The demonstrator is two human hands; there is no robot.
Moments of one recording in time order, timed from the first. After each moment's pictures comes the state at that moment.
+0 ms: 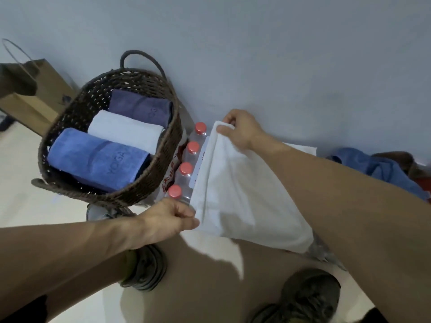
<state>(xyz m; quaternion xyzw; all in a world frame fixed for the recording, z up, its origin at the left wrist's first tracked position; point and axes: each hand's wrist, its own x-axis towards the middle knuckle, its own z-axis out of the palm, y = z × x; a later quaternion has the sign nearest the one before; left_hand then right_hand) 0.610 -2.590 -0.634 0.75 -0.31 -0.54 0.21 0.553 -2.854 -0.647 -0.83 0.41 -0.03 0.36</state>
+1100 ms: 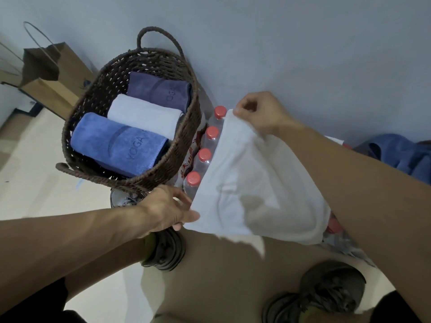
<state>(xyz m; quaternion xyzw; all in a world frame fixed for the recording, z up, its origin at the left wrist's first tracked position) 0.630 -2.569 -0.642 0.80 -0.19 -0.55 0.18 0.551 -2.861 -0.660 -0.83 0.35 -0.06 0.43</state>
